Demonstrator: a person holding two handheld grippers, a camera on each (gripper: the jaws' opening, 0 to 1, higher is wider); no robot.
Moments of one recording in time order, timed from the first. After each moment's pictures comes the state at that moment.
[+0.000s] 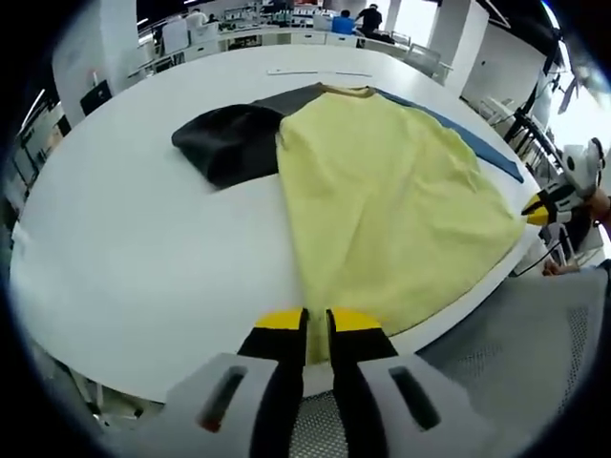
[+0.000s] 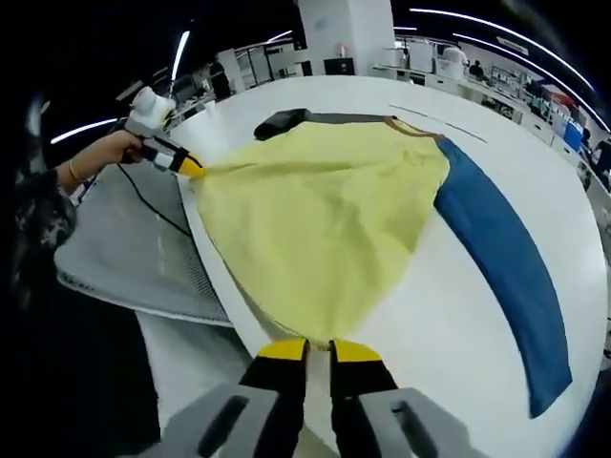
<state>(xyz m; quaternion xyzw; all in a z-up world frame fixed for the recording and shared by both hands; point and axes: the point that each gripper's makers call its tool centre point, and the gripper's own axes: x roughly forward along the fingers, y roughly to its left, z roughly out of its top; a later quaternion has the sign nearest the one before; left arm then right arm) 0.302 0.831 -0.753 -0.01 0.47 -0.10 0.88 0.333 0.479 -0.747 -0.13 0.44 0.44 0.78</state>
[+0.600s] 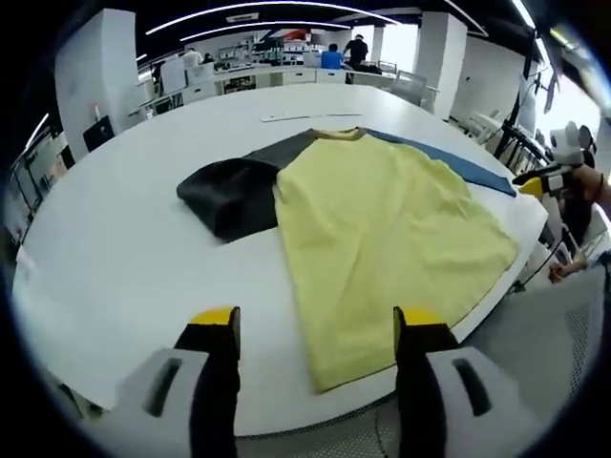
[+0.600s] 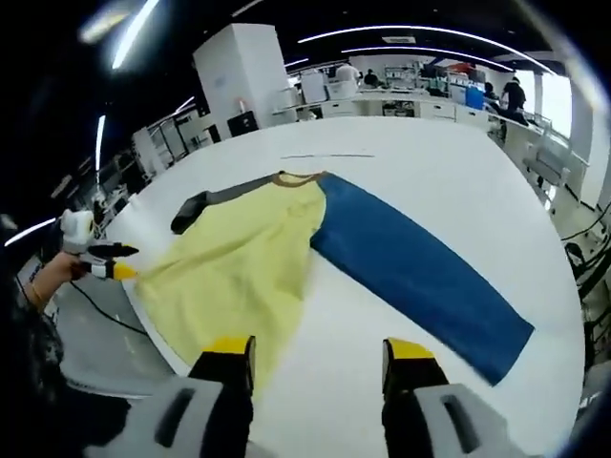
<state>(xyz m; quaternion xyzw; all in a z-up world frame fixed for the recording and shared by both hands) 0.327 0.826 -0.723 0.02 0.38 -0.11 0.92 0.408 0.409 -0.707 0.01 0.40 0.27 0.88</state>
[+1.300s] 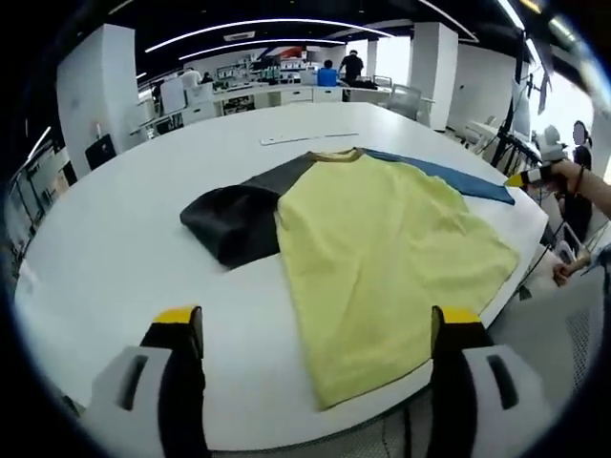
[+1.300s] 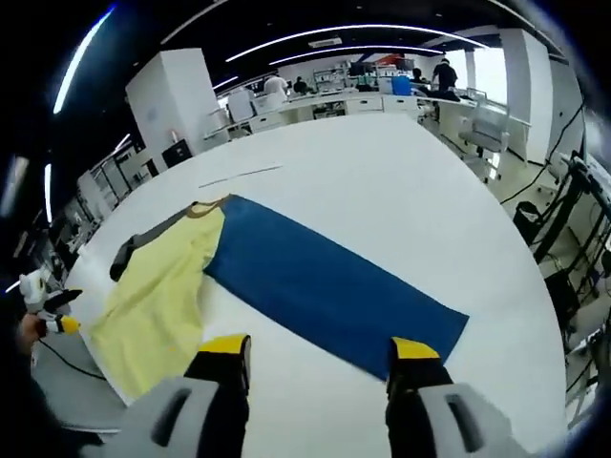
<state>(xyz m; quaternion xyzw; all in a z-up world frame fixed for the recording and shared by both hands) 0.338 0.825 -0.707 0.04 0.34 -0.12 0.93 0.443 0.329 -0.723 0.04 0.41 0.10 0.91</state>
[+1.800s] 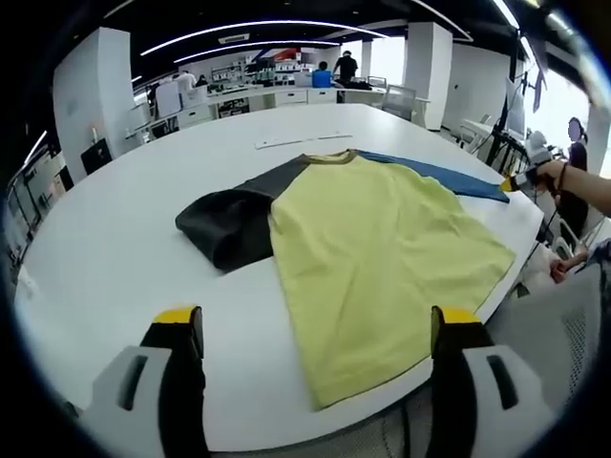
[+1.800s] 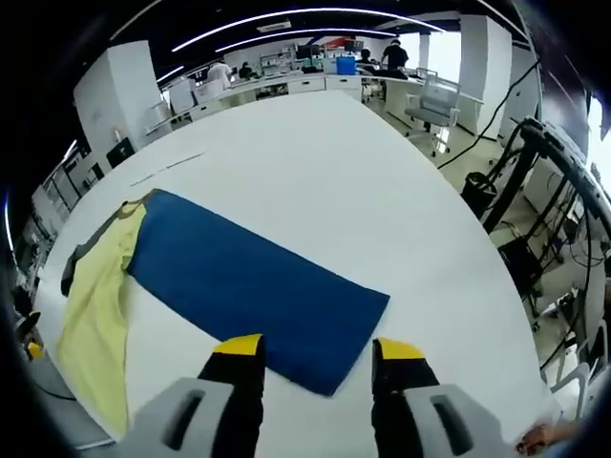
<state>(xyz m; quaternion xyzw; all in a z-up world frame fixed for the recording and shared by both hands) 0.337 0.817 -0.703 0.05 0.34 -0.13 0.93 0.448 0.278 -0.752 0.04 0.45 0.02 0.89</state>
